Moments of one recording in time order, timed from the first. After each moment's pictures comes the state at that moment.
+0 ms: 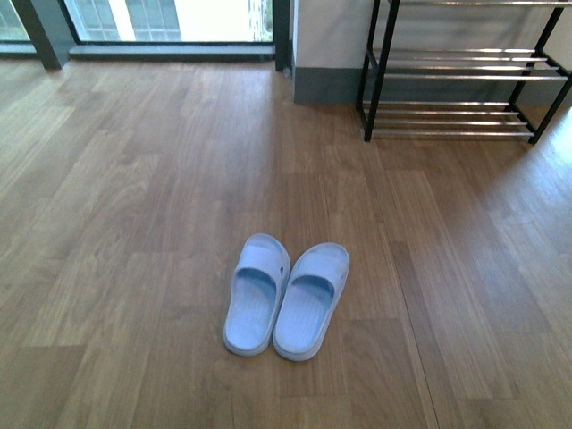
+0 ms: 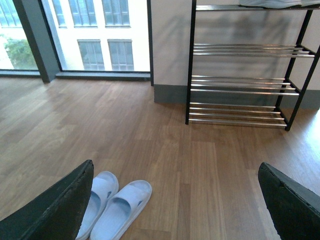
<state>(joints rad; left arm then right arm) 0.00 0.02 0.01 0.00 0.00 -0.01 0.00 0.00 0.02 0.00 0.00 0.00</state>
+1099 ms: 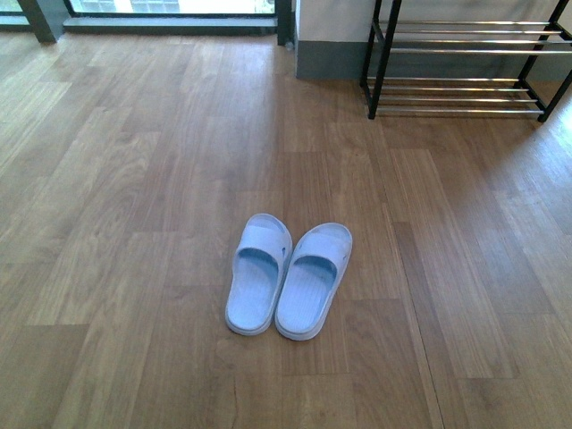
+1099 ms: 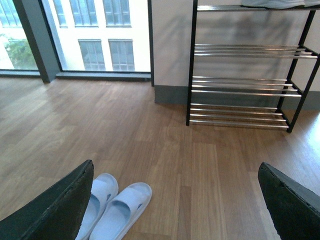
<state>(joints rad) 0.00 0.02 0.01 0.00 0.00 -0.01 0.00 0.00 0.02 0.00 0.00 0.00</state>
